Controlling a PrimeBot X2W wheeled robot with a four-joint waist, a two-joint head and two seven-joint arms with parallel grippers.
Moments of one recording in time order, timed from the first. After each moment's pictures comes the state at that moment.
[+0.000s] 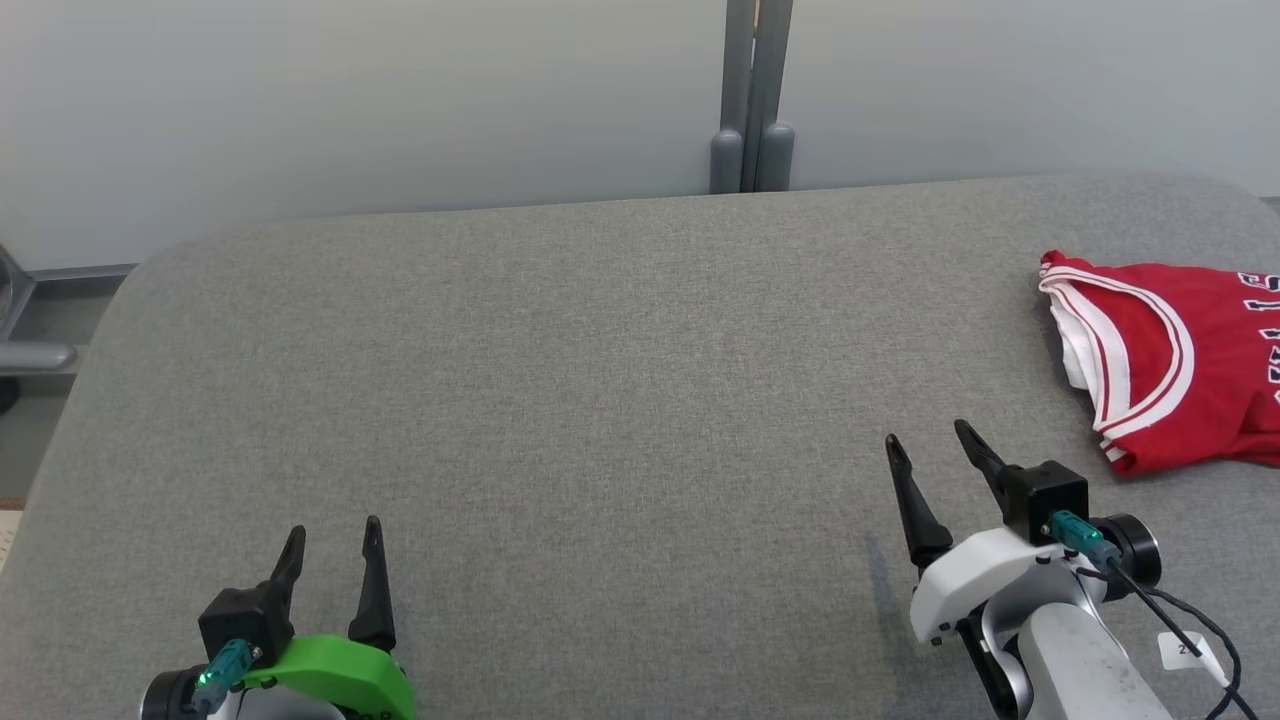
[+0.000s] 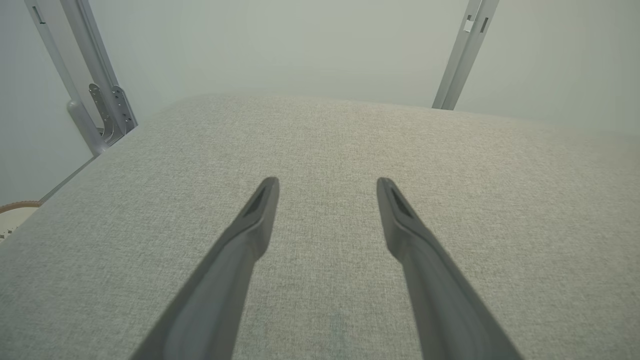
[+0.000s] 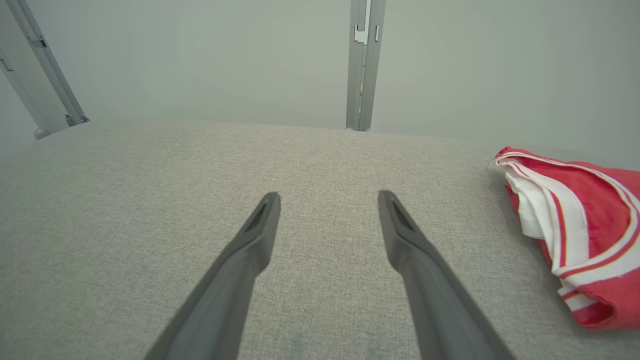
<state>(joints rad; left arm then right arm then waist) -0.10 0.05 -0.01 0.48 -0.19 -0.08 -0.26 -0.25 -0.05 0.08 0.53 0.05 0.13 -0.26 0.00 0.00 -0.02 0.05</state>
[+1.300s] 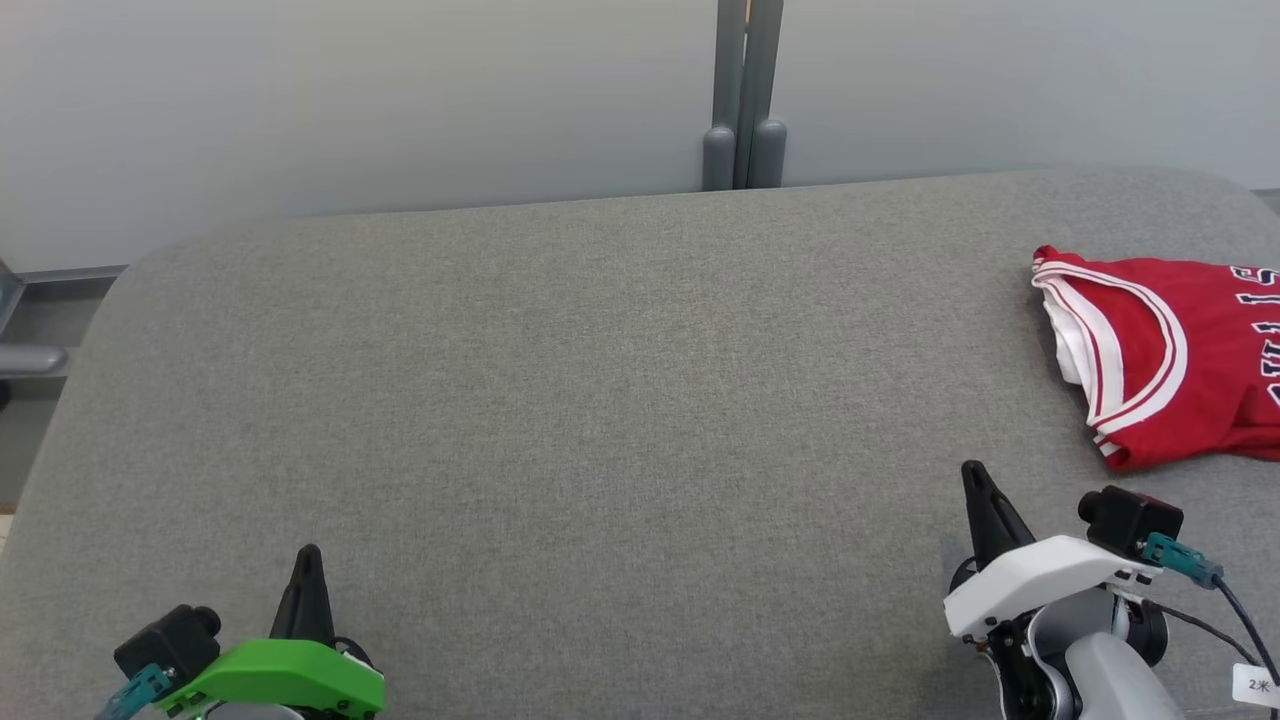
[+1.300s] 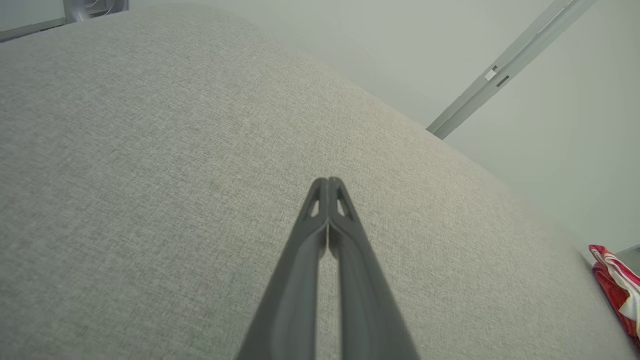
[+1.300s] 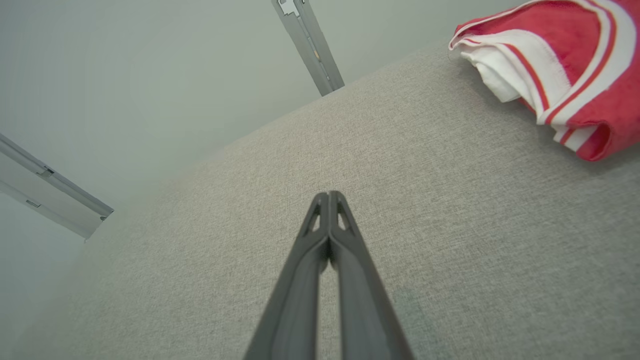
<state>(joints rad) -0.07 0.04 0.03 0.45 -0.61 -0.10 -0.15 -0.19 -0.04 0.03 0.49 0.50 0.13 -0.16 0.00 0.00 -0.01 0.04</state>
